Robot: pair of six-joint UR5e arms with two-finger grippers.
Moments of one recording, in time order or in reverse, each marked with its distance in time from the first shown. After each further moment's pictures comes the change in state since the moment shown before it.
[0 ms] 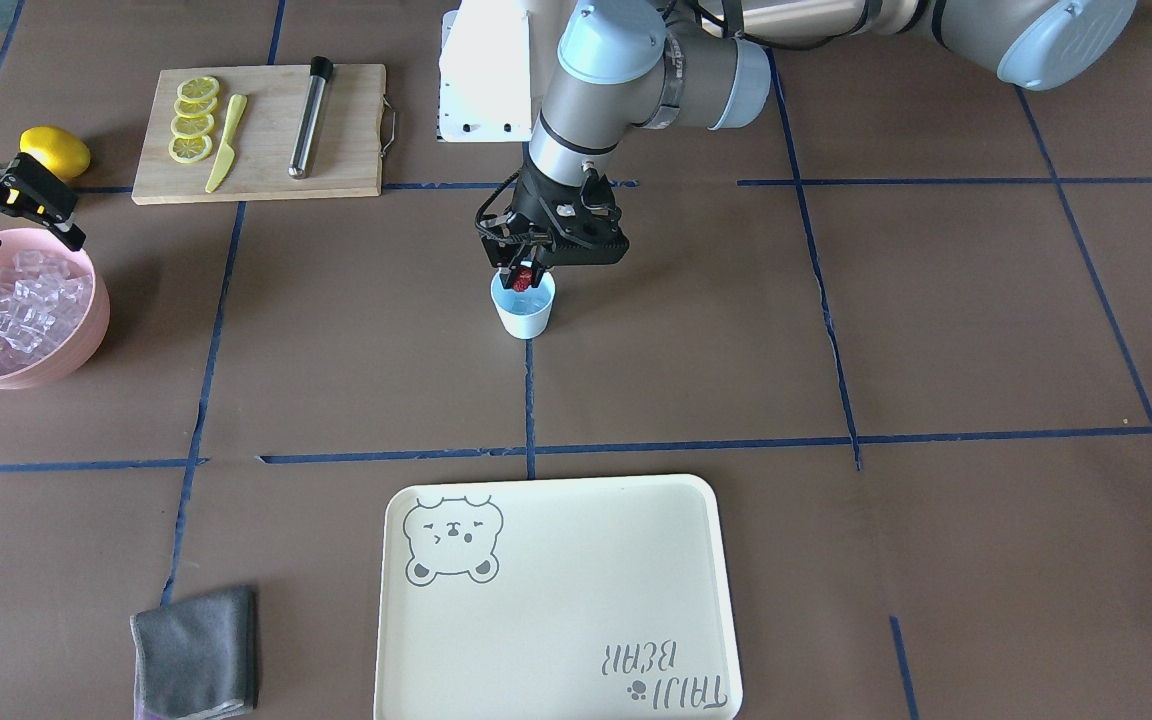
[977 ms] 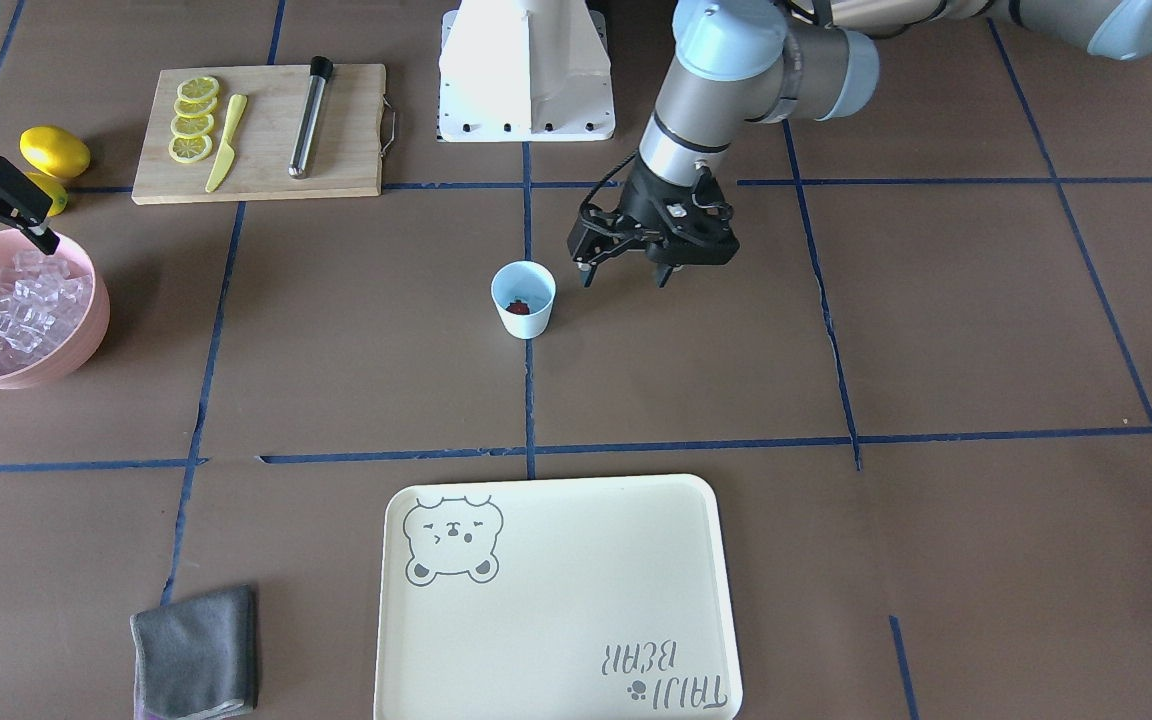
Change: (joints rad) left arm -0.105 0.294 -0.227 0.027 -0.033 0.250; right arm 0.071 -0.029 -0.024 -0.013 0.006 -0.148
